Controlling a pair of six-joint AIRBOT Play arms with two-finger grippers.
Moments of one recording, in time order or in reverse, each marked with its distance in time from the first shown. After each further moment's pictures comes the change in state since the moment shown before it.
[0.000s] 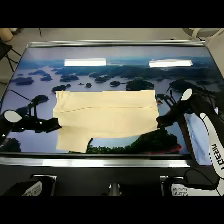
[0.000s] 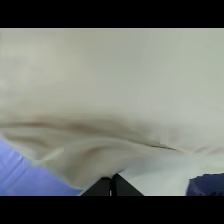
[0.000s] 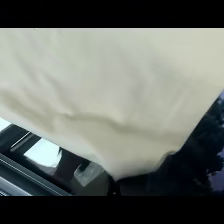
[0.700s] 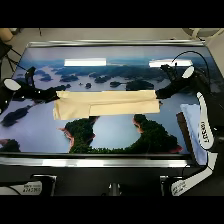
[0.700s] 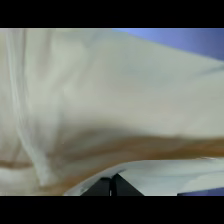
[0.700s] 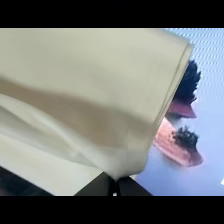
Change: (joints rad) left arm 0.004 -0.430 0.567 -0.006 0.056 -0.010; right arm -0.001 -0.320 0.520 0.040 -0.180 -0.017
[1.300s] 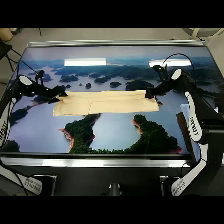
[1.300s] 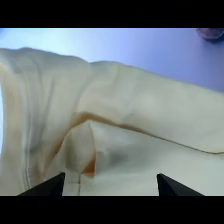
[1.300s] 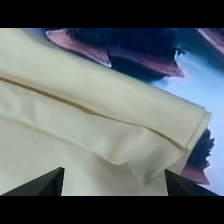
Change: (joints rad) left arm 0.014 -0.289 0.221 -0.009 -0.066 -0.070; right arm 0.047 -0.116 0.075 0.056 -0.089 0.004
